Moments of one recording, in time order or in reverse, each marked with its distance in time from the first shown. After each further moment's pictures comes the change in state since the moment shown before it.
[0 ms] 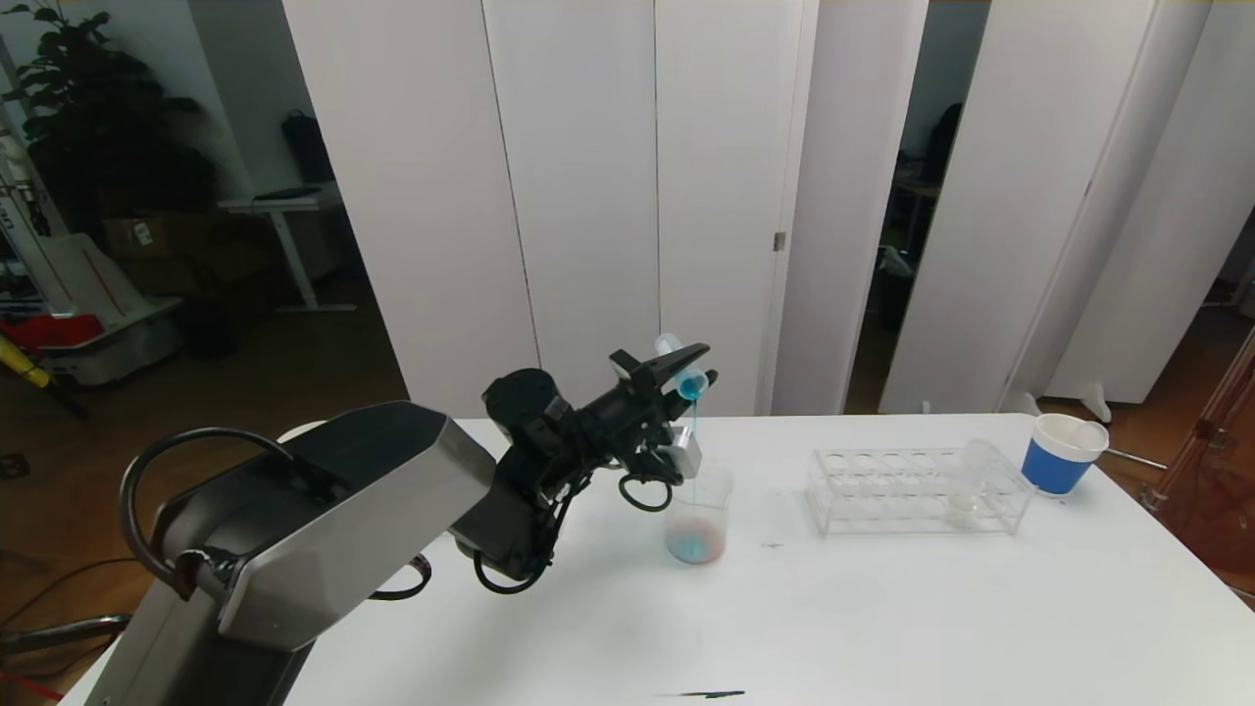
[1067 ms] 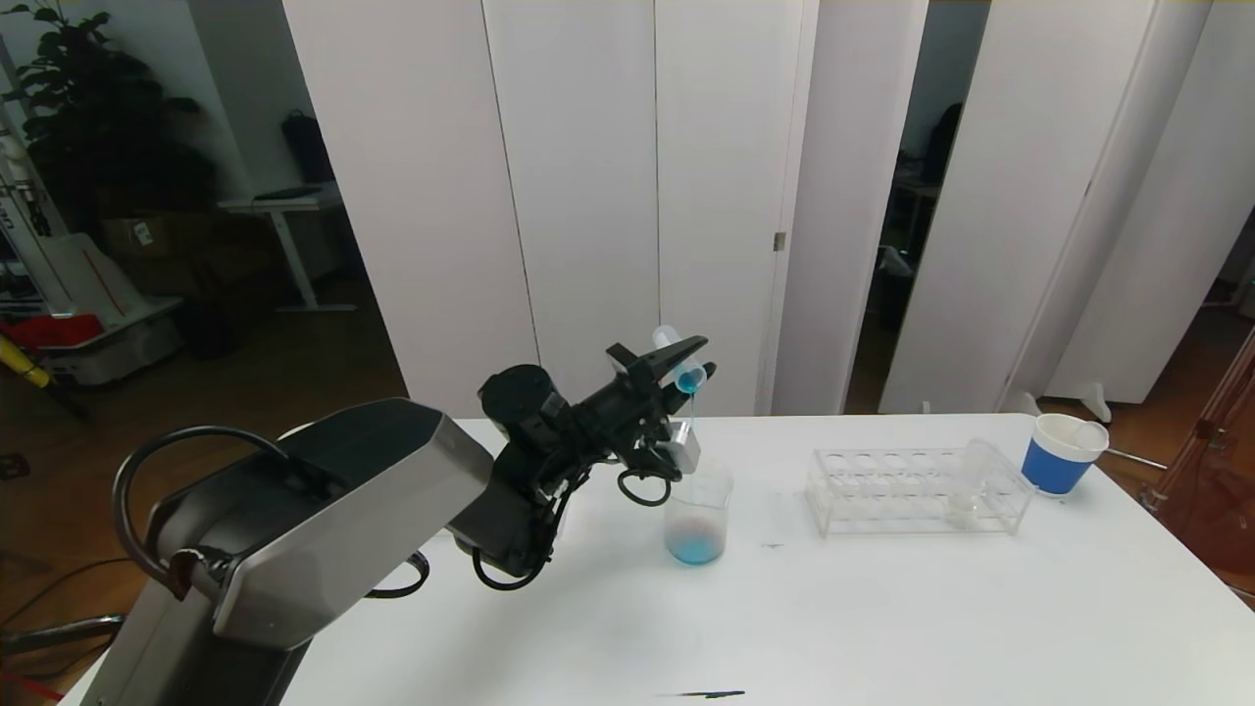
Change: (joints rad) left arm 0.003 -0.006 -0.007 -0.012 0.002 0.012; right arm 0.000 0.000 0.000 0.000 0.000 0.000
